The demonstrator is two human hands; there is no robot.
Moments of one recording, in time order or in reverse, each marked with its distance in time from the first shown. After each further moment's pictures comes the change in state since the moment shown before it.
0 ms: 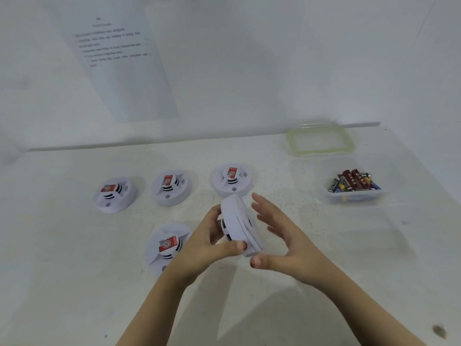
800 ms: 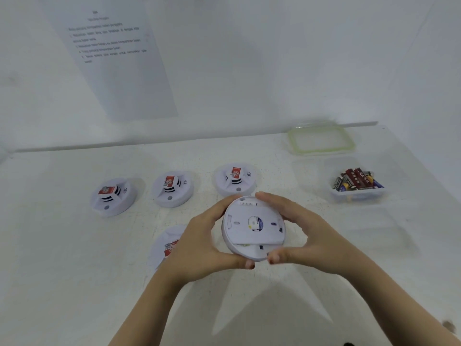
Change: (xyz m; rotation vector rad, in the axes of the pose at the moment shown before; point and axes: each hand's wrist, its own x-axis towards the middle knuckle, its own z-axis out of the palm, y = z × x) left_hand -0.001 0.011 -0.021 0.307 0.000 0.231; right_hand 0.007 -0.016 -0.017 -0.141 -0.009 -0.101
